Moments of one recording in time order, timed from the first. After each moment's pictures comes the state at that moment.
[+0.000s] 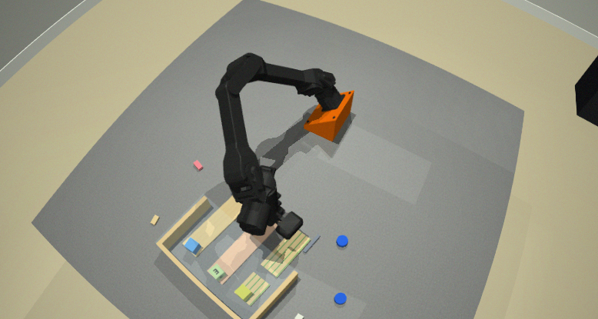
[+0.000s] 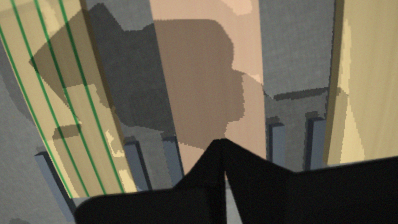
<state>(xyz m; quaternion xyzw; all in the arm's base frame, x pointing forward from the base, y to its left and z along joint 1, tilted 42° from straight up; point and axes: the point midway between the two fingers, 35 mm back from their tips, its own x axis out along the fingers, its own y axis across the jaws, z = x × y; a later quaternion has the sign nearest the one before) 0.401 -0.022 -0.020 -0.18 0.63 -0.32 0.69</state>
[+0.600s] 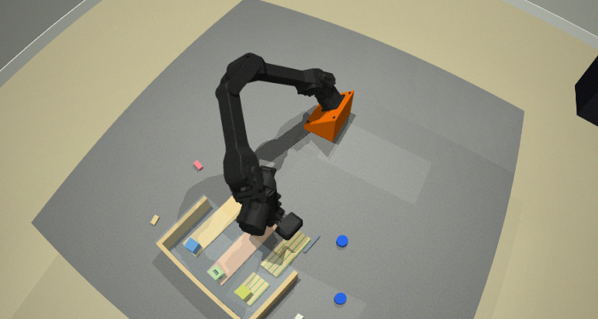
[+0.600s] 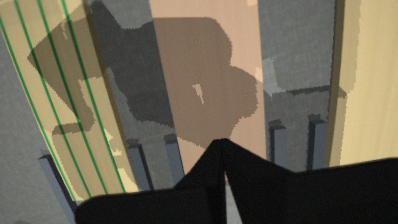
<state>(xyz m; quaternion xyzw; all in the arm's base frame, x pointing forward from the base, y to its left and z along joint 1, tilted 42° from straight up) 0.403 -0.022 -0.021 -0.18 0.62 -0.32 0.69</state>
